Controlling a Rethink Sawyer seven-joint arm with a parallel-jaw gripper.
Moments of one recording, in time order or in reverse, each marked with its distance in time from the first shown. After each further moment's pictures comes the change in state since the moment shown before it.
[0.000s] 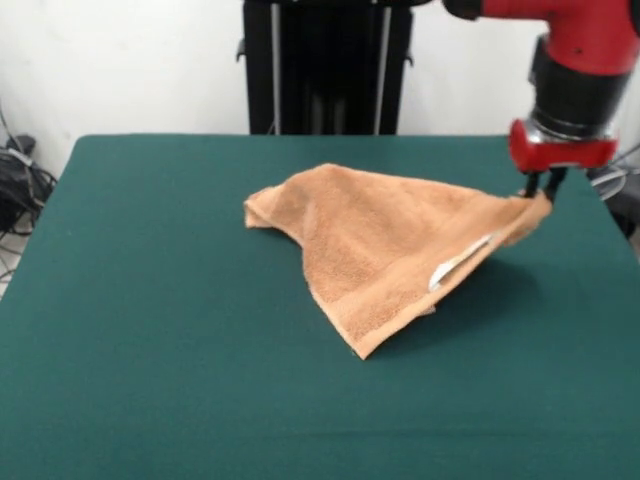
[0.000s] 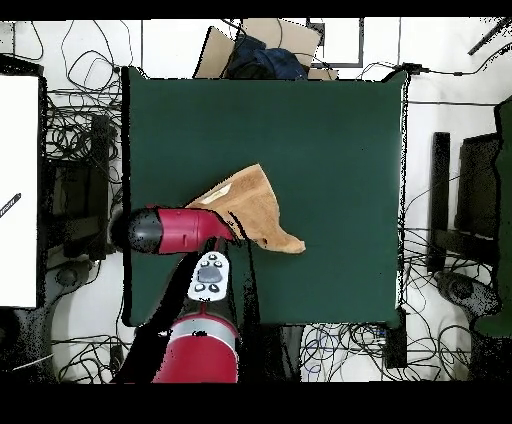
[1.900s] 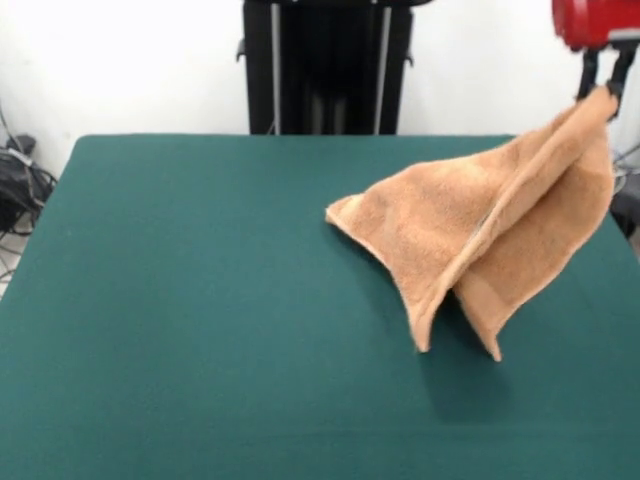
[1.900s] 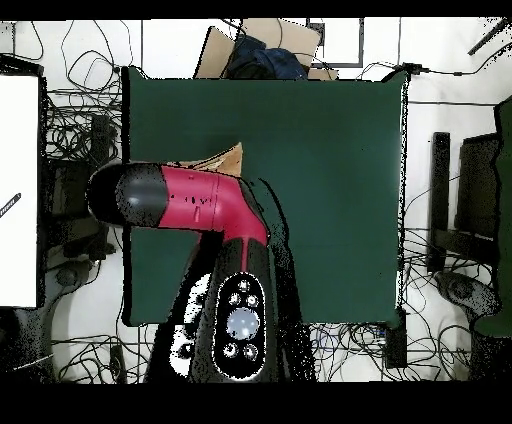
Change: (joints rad) arm -0.087 -0.278 0.000 -0.089 0.054 0.283 0.000
